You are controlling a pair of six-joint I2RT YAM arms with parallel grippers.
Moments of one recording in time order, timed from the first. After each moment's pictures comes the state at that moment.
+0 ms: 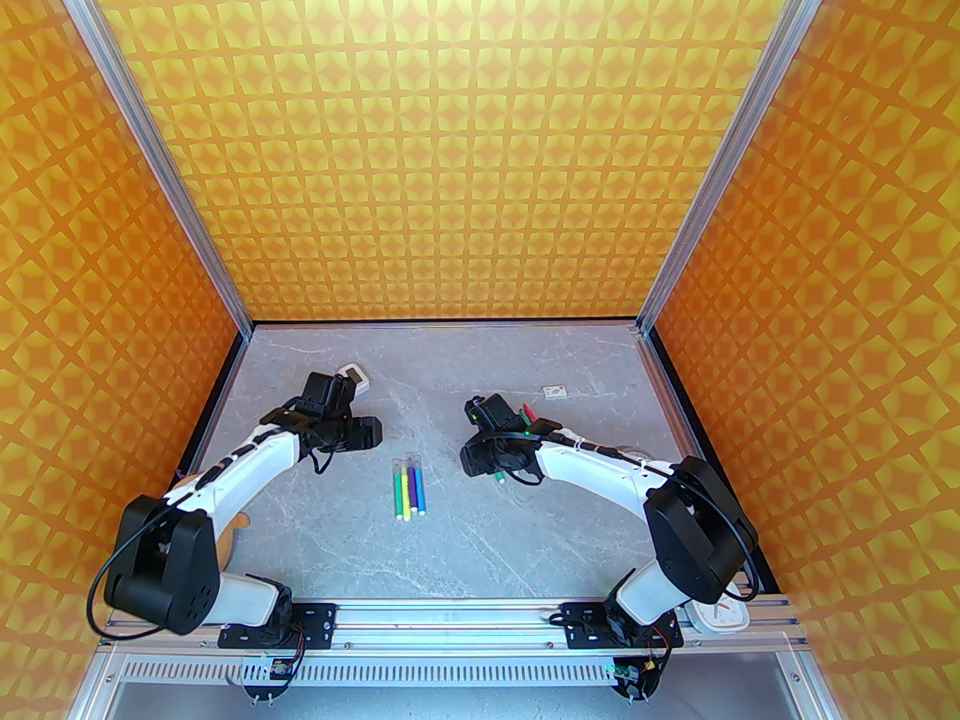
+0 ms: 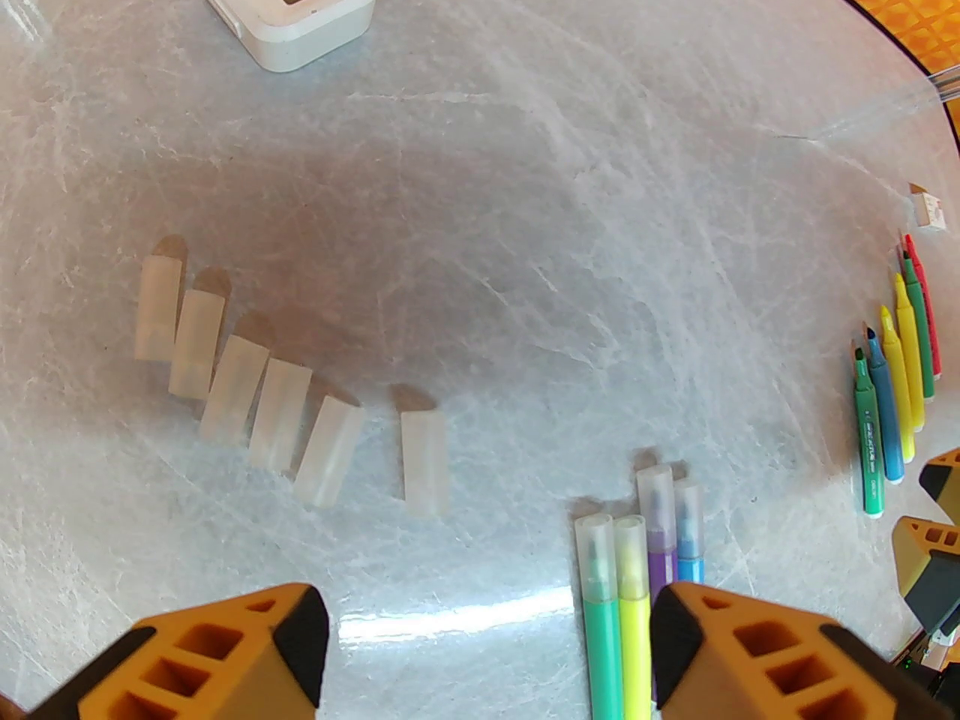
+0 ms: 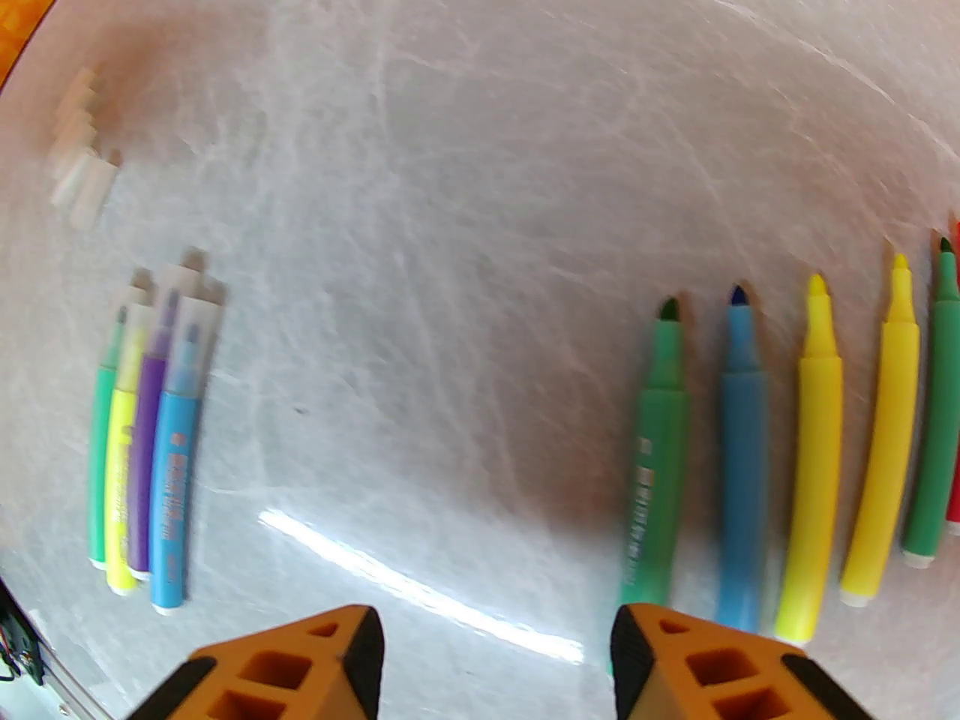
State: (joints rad) left arm -0.28 1.41 0.93 -0.53 0.14 -0.35; right arm 0.68 1.60 1.01 -0.47 0.00 0.32
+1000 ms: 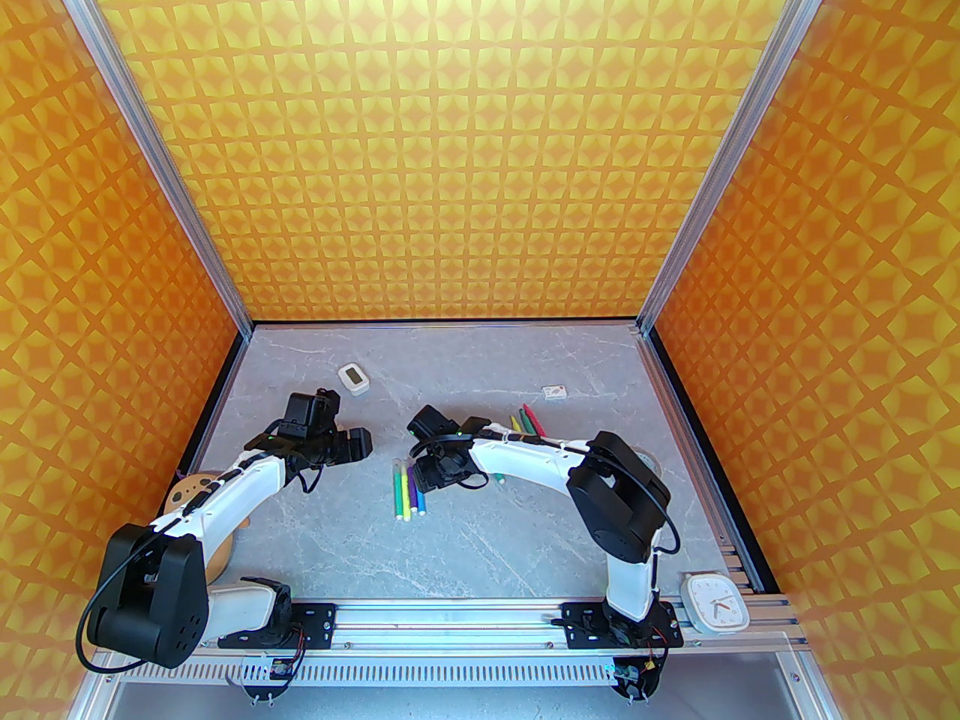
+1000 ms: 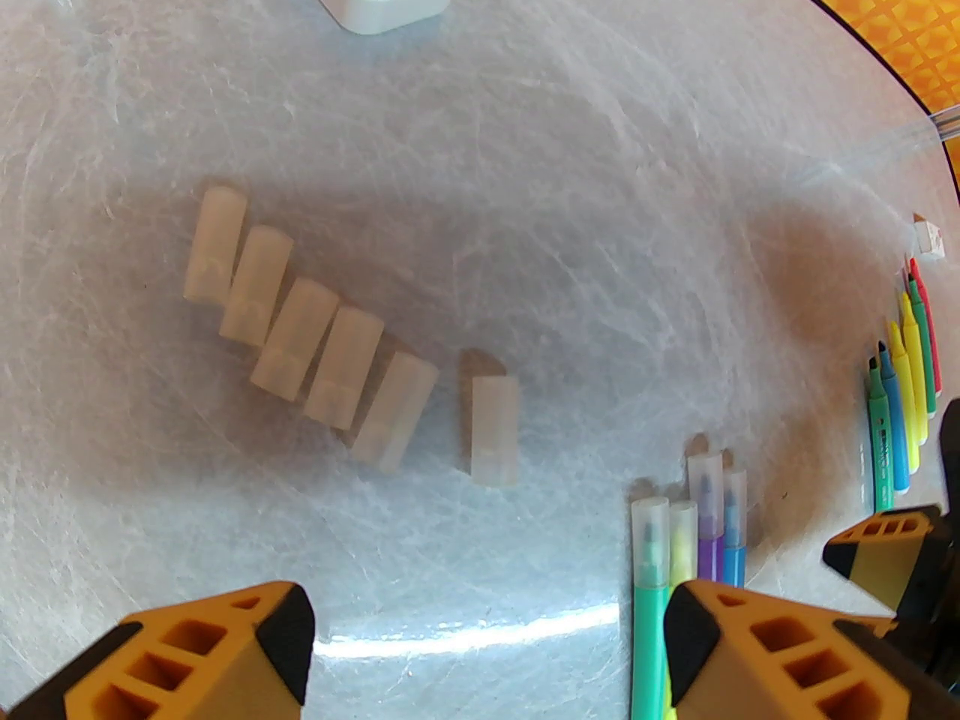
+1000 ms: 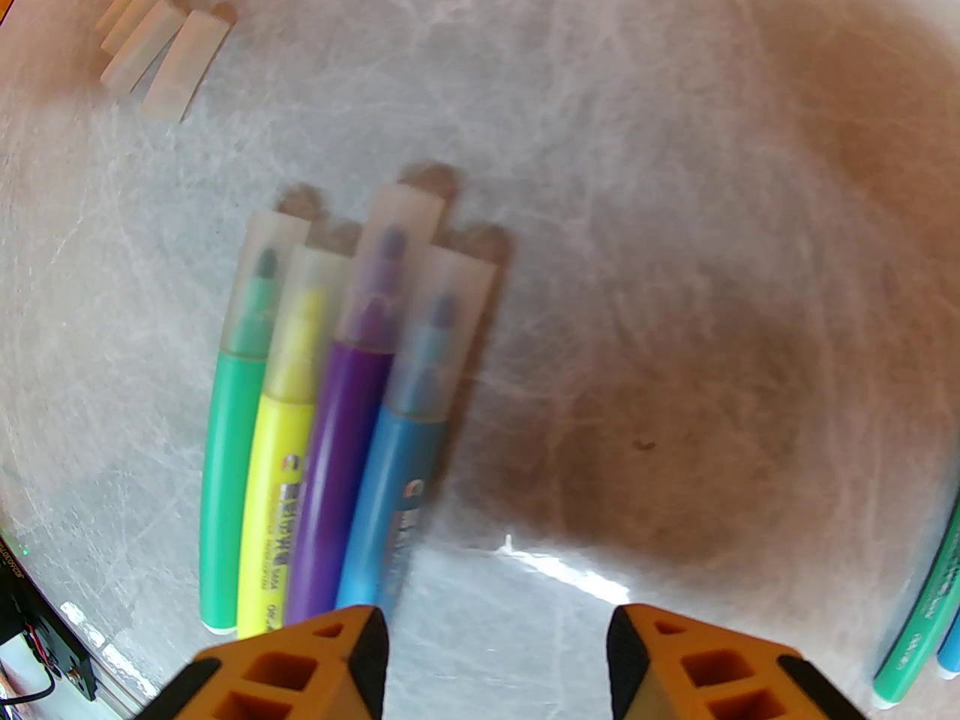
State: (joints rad) left arm -0.20 1.32 0.76 -0.39 0.17 -0.36; right arm 0.89 1.92 1.33 -0.64 -0.02 0.46
